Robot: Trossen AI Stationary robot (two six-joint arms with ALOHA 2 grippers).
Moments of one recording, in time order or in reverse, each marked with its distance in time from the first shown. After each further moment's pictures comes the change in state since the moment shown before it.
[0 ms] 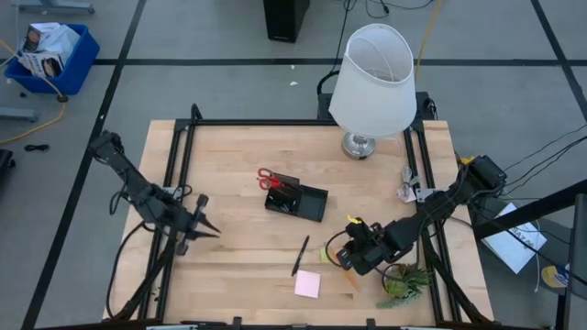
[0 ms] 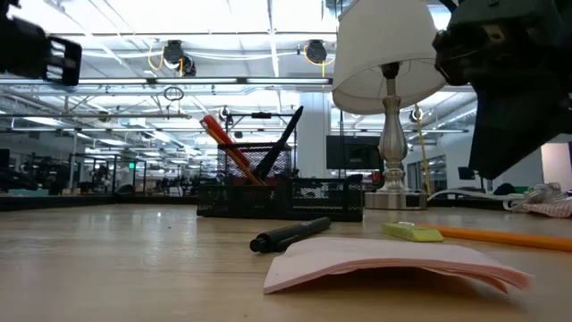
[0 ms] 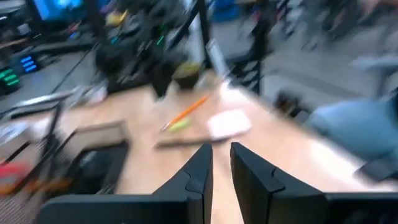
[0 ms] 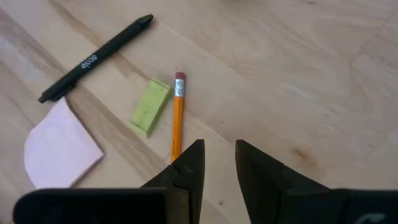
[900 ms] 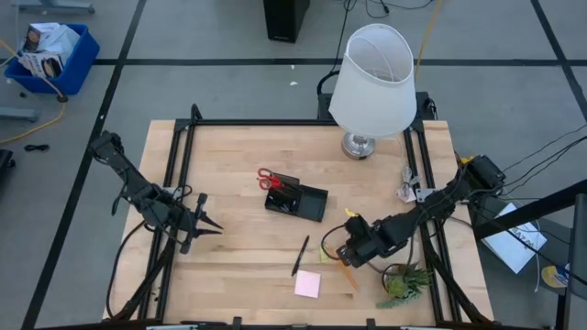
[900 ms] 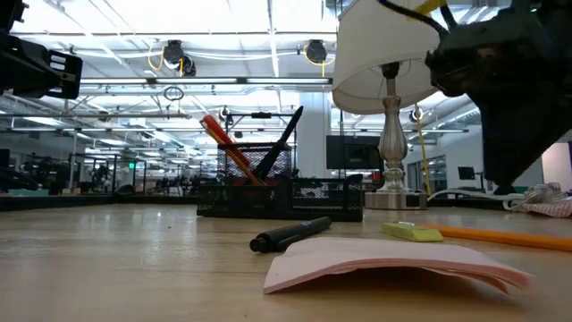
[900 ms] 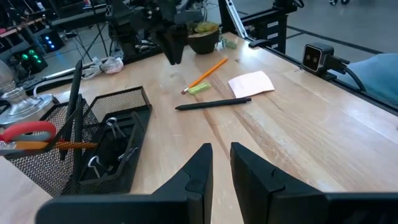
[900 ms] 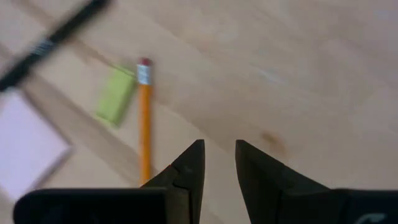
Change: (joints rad) left arm 0.000 -0.005 0.000 -0.152 -0.073 -0.009; right arm -0.055 0.011 0.026 -0.094 -0.128 -0.018
